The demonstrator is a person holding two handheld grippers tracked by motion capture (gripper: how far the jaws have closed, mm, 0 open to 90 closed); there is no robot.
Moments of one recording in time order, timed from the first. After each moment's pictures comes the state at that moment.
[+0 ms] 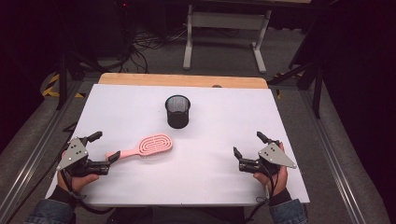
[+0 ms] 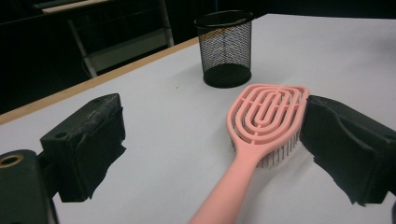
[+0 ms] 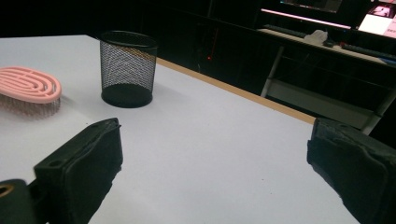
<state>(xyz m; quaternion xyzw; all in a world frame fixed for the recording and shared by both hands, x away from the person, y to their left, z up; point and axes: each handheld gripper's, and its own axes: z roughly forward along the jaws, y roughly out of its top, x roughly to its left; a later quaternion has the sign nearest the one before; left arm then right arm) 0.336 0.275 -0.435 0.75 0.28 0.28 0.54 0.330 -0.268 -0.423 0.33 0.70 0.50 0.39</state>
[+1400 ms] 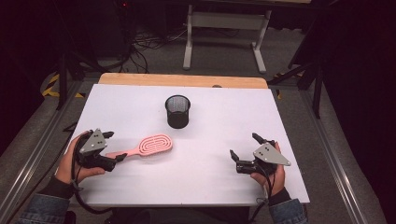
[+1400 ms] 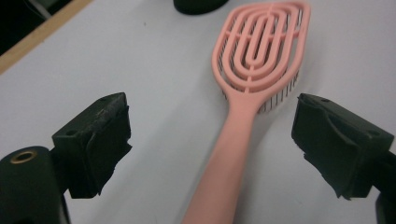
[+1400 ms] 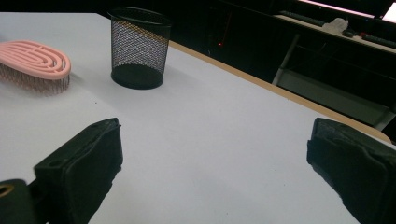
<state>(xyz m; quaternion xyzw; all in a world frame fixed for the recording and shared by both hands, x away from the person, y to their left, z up) 0.367 0.251 -0.415 0.87 0.24 0.22 0.37 0.336 -0.262 -0.430 0.32 0.73 0.48 0.38</state>
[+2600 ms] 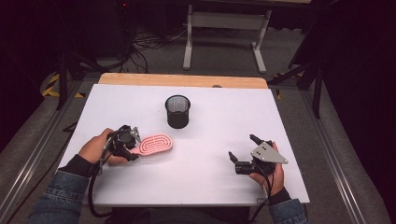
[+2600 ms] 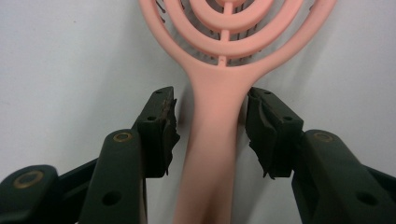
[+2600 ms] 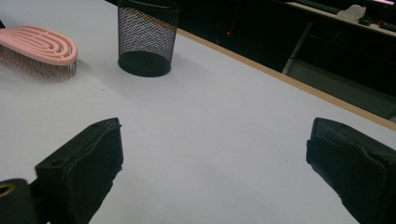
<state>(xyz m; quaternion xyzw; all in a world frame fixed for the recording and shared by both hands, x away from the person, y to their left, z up) 0.426 0.182 -0.429 0.97 0.20 0.06 0.12 0.339 -0.261 -0.434 0.32 0.74 0.47 0.36</state>
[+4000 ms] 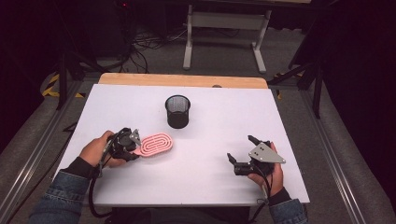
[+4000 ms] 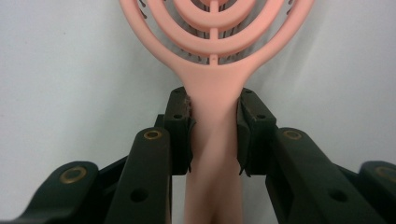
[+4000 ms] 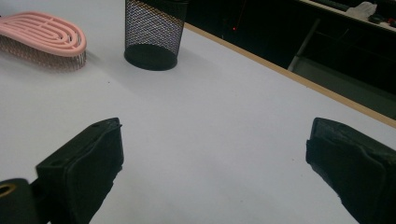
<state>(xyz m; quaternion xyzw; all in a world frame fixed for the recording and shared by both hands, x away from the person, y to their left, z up) 0.417 0.183 -0.430 0.97 0.18 0.08 0.14 0.339 -0.258 -0.435 0.31 0.76 0.46 0.35</state>
